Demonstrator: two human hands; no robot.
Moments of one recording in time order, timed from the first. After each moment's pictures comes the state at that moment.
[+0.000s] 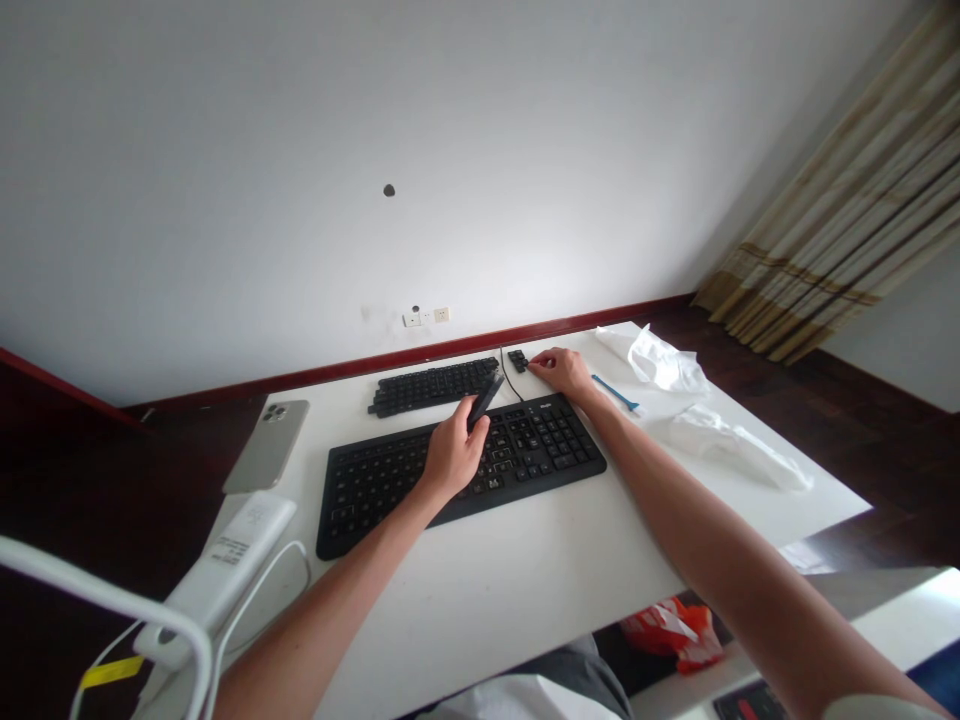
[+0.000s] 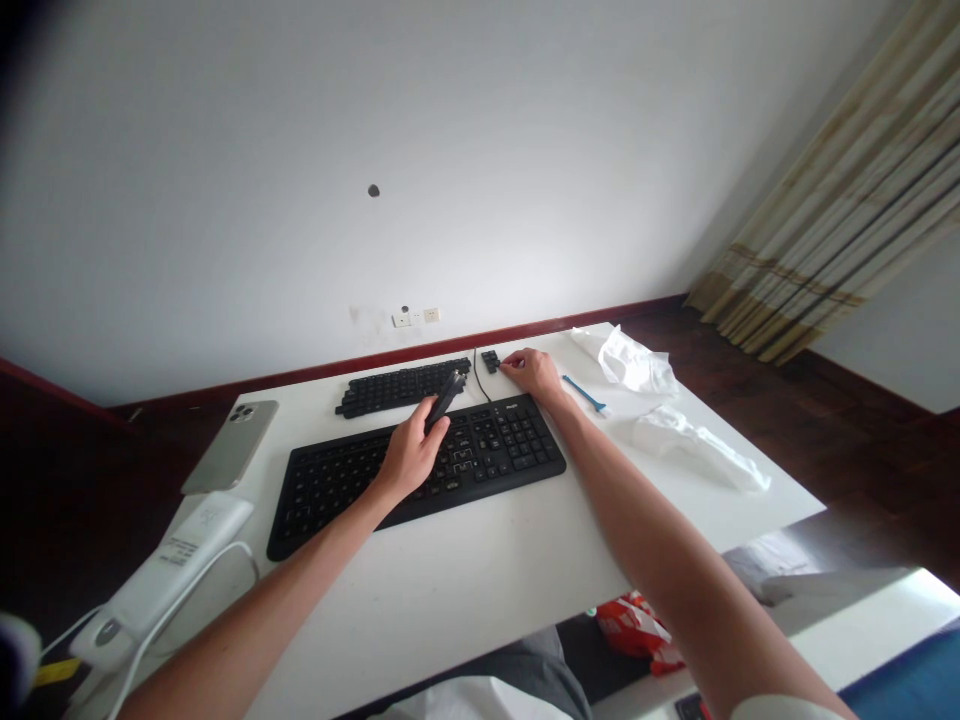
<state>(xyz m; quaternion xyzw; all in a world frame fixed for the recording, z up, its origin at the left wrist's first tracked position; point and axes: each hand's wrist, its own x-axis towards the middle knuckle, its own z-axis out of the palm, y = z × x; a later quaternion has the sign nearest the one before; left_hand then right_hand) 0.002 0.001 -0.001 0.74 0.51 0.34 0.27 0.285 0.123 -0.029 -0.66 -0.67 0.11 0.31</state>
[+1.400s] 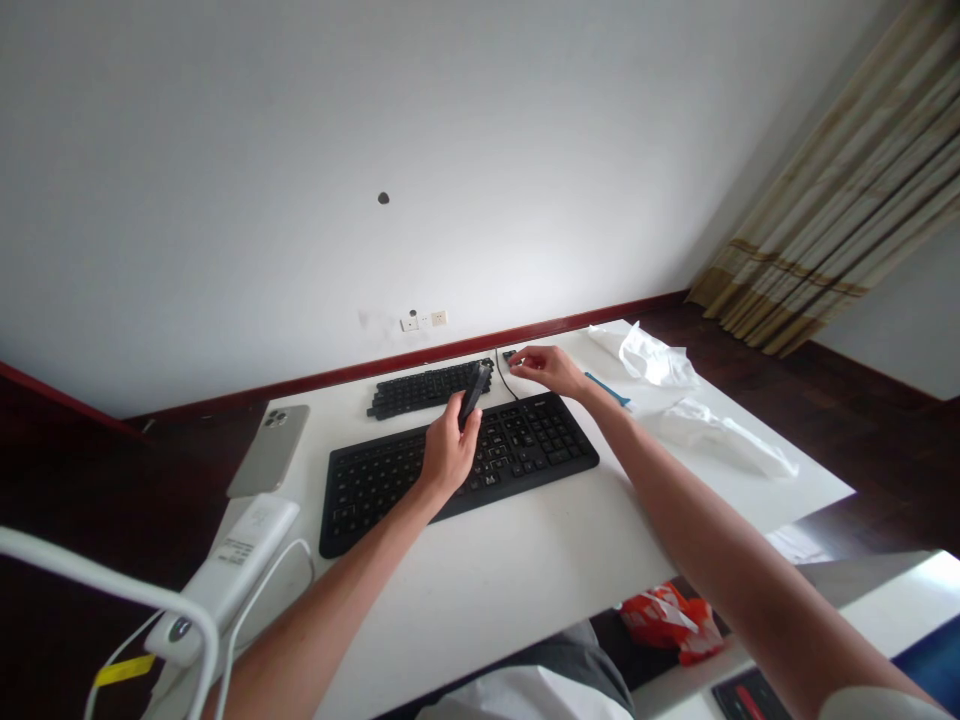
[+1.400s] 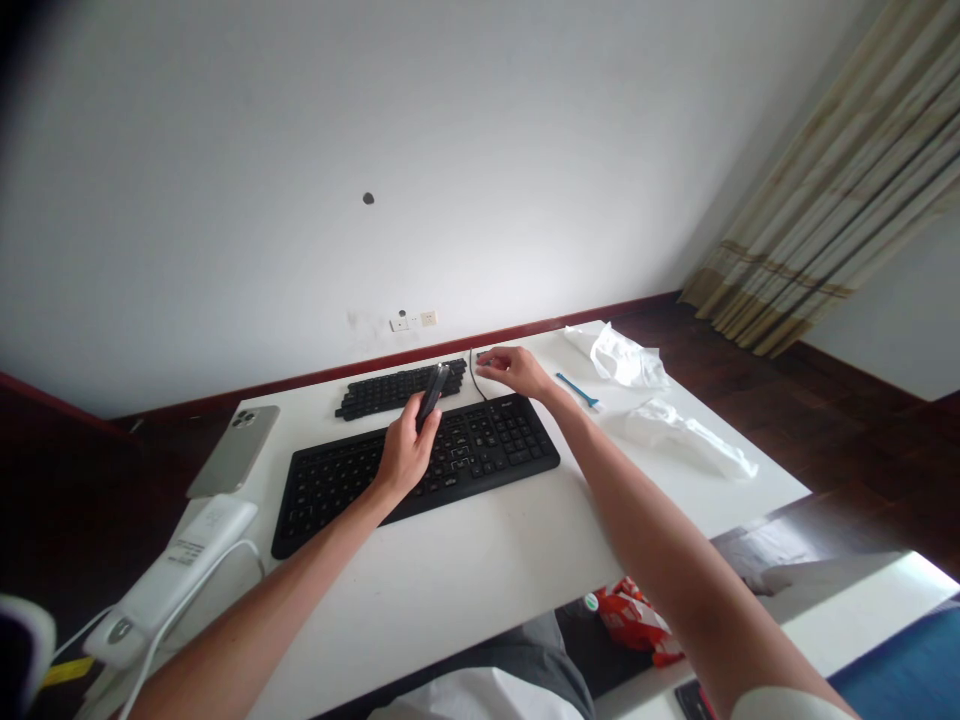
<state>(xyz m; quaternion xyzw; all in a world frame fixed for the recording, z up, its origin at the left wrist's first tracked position) 0.001 -0.004 0.001 0.72 0.50 0.41 0.26 0.266 0.092 0.016 -0.51 -0.73 0.28 0.37</state>
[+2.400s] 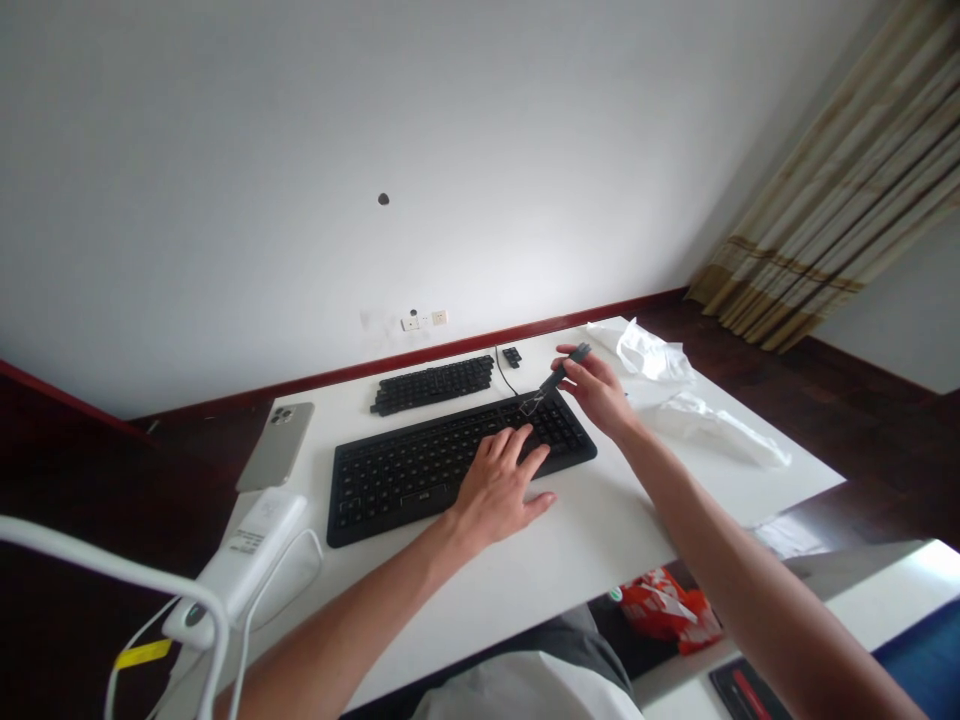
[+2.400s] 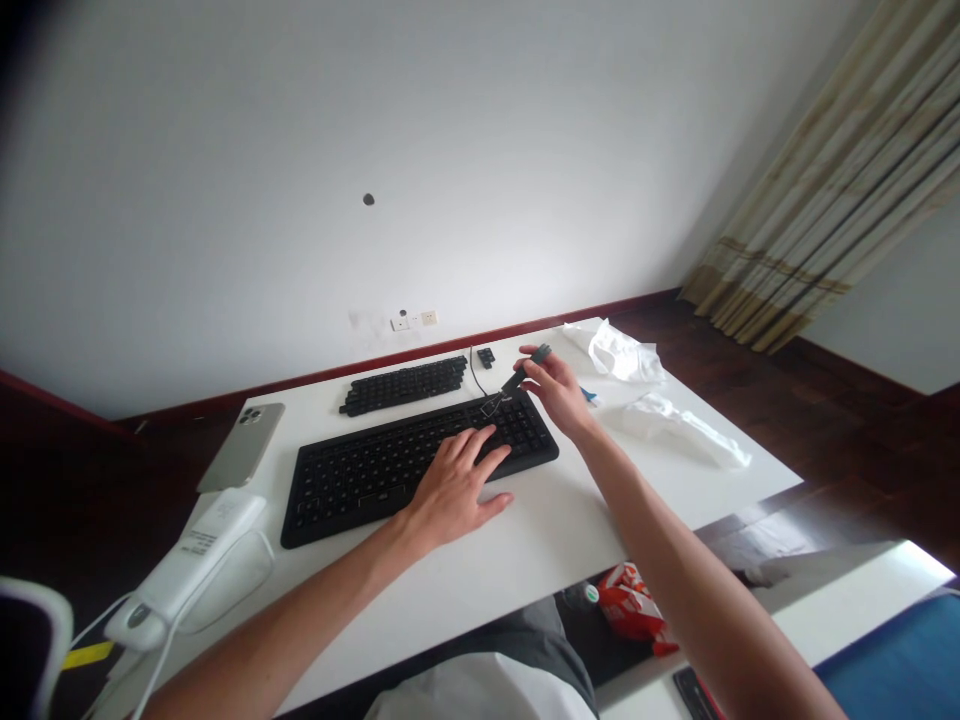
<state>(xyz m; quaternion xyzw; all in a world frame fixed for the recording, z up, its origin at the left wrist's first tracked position) 0.038 -0.065 0.005 0.92 0.33 0.19 0.06 0.277 0.013 0.017 -0.44 -0.49 0.46 0.59</state>
